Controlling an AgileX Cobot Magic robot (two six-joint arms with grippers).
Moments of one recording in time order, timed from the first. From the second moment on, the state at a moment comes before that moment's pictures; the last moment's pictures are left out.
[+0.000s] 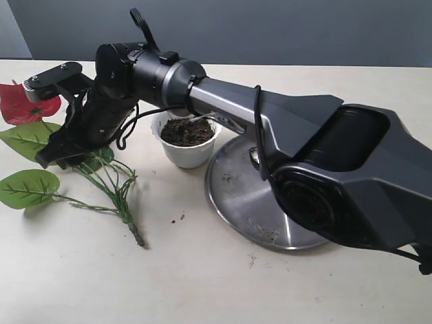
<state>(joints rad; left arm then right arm) 0.00 0.00 0.00 0.56 0.30 -0.57 1.01 2.54 -2.29 0.36 0.85 -0.31</state>
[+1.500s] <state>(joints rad) 0.00 0.00 0.00 0.56 0.30 -0.57 1.01 2.34 -2.29 0.47 0.71 -0.36</state>
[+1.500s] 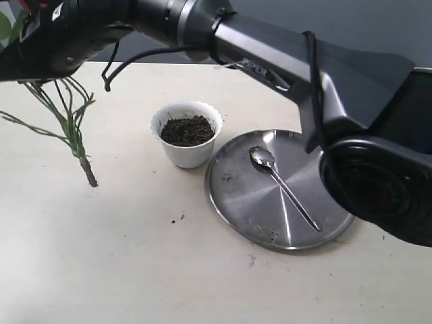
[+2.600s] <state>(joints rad) 0.00 0.00 0.00 0.56 0.30 -0.57 0.92 1.74 -1.22 0.36 -0.53 -0.27</state>
